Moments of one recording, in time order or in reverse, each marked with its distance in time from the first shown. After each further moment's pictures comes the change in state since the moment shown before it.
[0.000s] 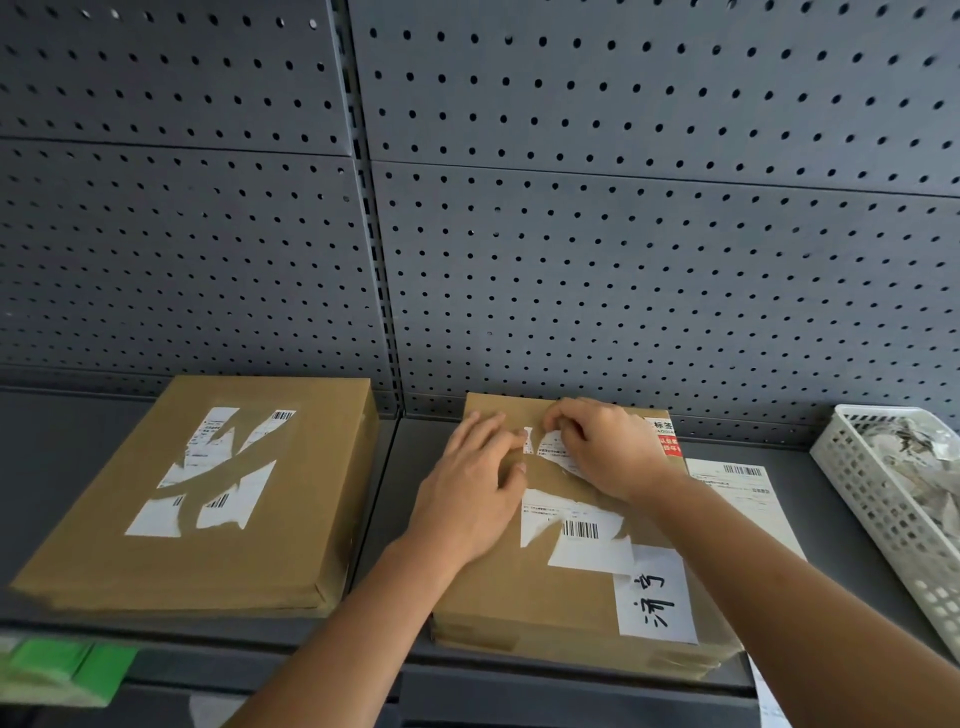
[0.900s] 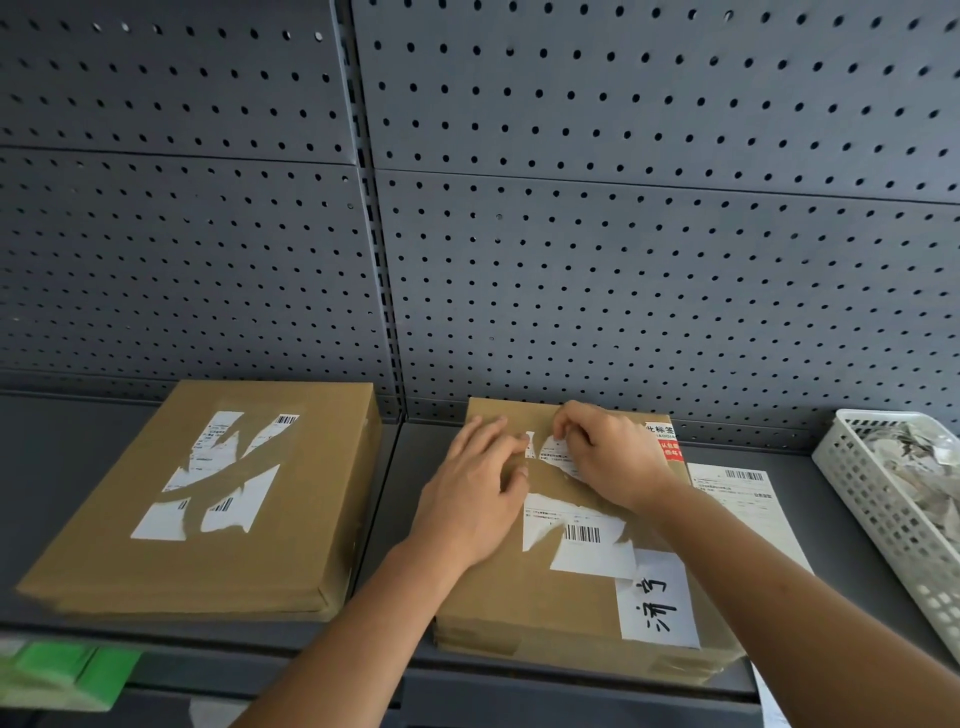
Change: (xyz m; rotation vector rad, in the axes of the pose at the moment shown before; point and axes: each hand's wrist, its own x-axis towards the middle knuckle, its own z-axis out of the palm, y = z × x) left_hand 0.000 0.001 -0.001 -0.014 0.001 -0.006; right_hand -0.004 0.005 0.004 0.048 0.032 0.039
